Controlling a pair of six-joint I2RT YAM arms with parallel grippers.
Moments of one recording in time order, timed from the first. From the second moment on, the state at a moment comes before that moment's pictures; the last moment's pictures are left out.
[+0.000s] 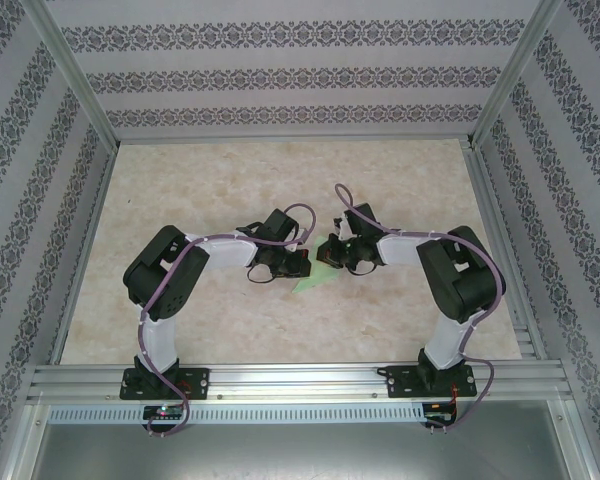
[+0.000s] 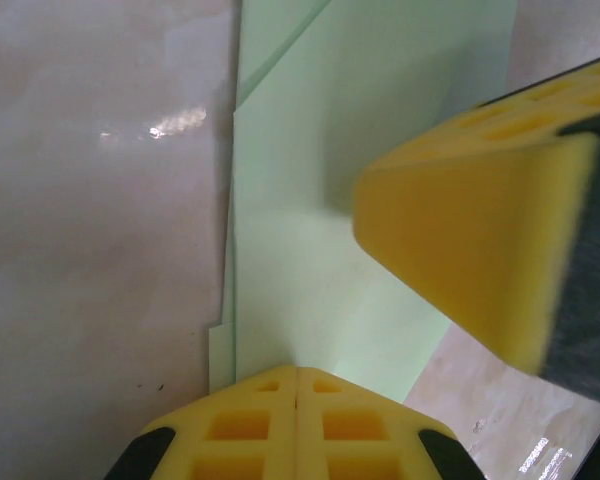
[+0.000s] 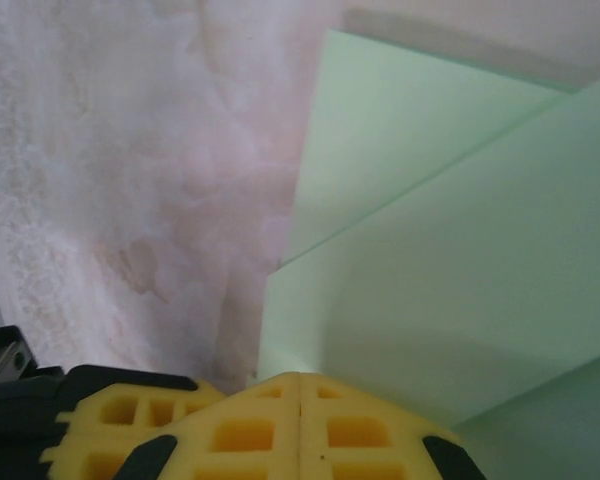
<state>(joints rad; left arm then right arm) -0.67 1.93 1.09 -0.22 0.49 -0.61 0.43 1.80 0.84 -0.03 -0.56 0.72</state>
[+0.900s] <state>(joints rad) -0.69 1.85 1.03 -0.25 0.58 -0.70 0.43 1.85 0.88 -0.08 -0.56 0.71</state>
